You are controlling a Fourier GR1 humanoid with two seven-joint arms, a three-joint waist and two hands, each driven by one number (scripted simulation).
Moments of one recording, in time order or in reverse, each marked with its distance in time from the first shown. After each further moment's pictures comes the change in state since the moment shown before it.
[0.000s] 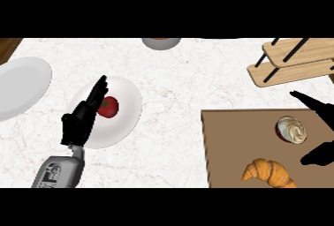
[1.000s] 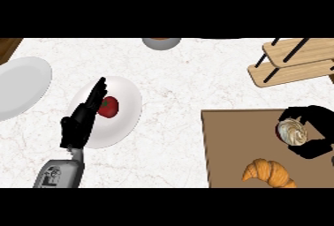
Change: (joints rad) left arm 0.025 -0.025 0.020 -0.028 -0.028 -0.014 0.004; right arm -0.042 0.018 0.046 0.159 0.172 -0.048 -0.167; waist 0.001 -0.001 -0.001
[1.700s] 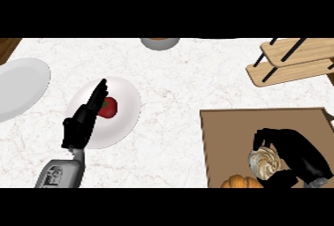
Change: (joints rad) left arm 0.001 -0.004 0.007 0.029 -0.009 -0.012 -0.025; right arm 0.232 0.229 0.166 -0.438 0.097 -0.032 0.203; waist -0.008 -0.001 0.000
